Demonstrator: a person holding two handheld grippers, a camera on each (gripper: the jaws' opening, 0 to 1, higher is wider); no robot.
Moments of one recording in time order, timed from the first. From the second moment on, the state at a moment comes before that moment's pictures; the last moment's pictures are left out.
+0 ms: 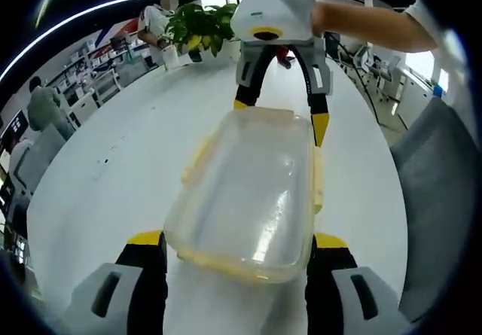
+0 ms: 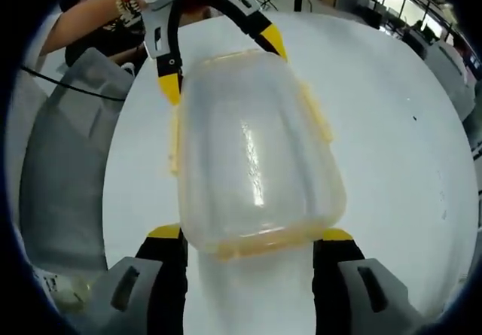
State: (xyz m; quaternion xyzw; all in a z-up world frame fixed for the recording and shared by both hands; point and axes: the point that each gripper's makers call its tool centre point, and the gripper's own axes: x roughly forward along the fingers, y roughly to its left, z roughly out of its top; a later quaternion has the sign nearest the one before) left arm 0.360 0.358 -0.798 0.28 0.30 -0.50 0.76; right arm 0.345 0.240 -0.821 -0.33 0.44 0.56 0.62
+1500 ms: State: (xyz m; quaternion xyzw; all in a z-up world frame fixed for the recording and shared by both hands) left arm 0.435 0.363 -0.806 0.33 0.23 -0.47 0.79; right arm 0.415 0.250 -0.823 -0.31 0.38 0.50 0.72
